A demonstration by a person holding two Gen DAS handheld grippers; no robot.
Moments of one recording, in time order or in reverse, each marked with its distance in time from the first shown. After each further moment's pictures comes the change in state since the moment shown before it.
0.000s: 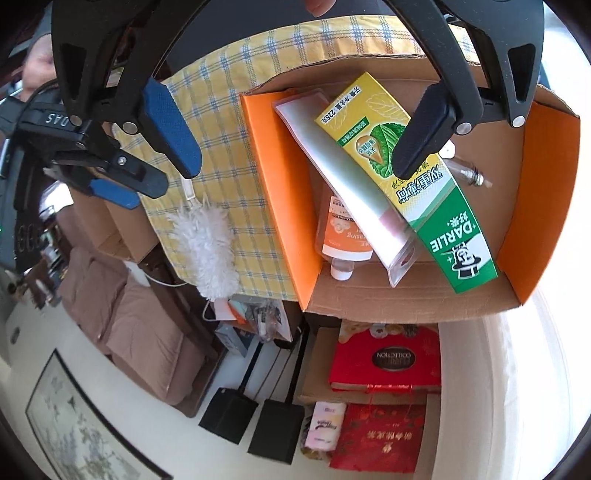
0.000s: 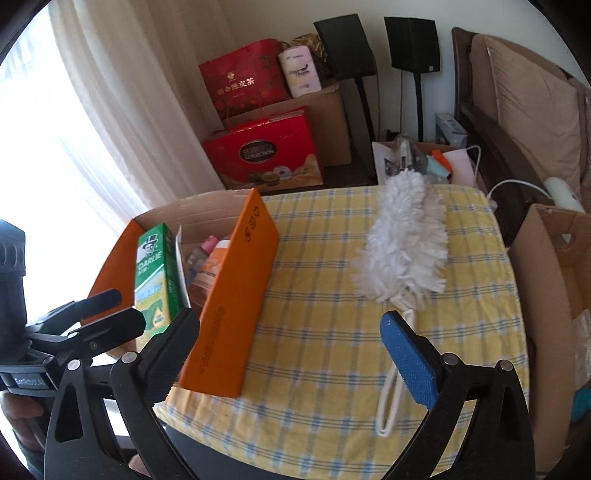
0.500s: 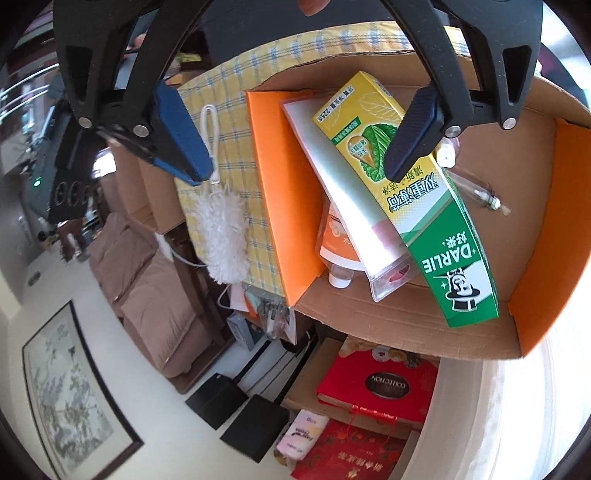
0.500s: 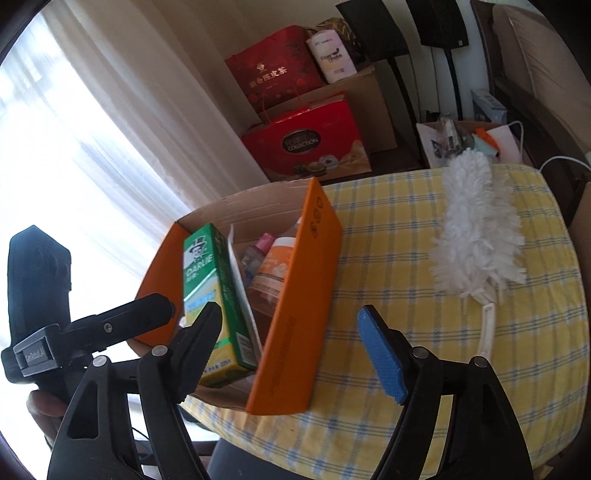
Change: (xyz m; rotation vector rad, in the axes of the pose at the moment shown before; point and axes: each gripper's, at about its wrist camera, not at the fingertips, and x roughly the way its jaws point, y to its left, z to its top) left arm 0.001 0.056 0.009 -0.188 0.042 -0.174; right arm 0.028 0.025 0.005 0.068 0.036 0.173
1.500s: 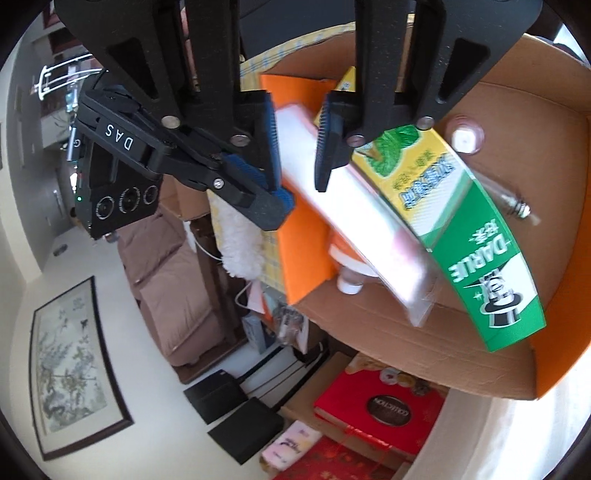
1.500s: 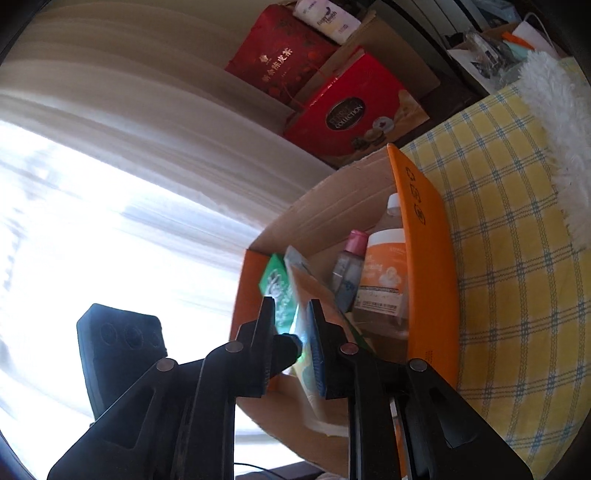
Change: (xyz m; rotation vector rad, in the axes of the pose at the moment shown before) left arm 0.019 0.033 0.021 -0.145 0.052 -0.163; right arm 0.064 0.015 0.019 0.310 0.044 0.370
